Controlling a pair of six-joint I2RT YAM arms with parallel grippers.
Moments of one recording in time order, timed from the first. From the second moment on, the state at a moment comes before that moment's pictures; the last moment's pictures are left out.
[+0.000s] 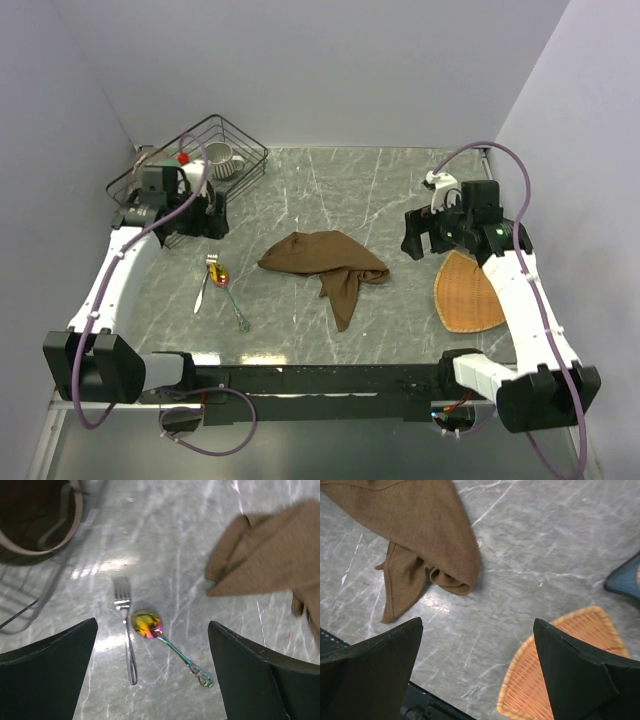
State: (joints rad) left arm -0.03 1.26 1.19 -0.74 0.23 0.05; right arm 0.07 1.07 1.11 -0.84 -0.36 -0.20
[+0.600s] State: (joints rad) left arm -0.30 1.40 1.01 -0.62 0.34 0.22; right arm 0.10 1.40 1.11 -0.75 -0.44 -0.15
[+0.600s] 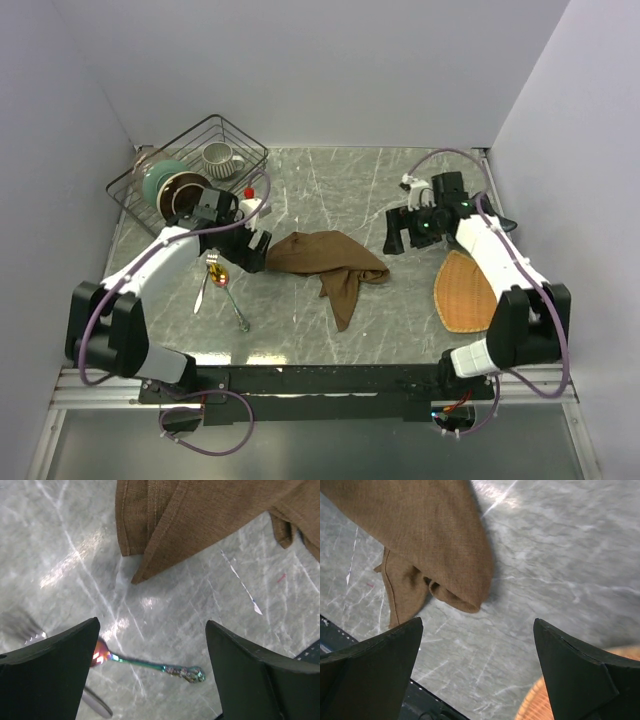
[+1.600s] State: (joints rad) left arm -0.30 1.77 1.13 -0.52 0.48 0.30; right arm 0.22 1.90 1.30 -0.66 -0.55 -0.05
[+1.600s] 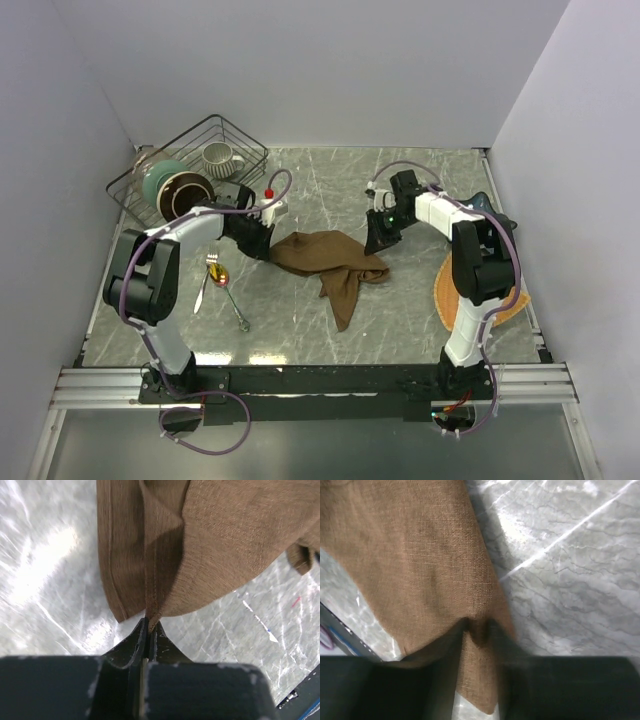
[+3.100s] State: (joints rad) left arm -0.22 1.56 1.14 -0.88 0.48 0.46; right arm 0.34 1.84 1.42 -0.93 -0.56 -0.42
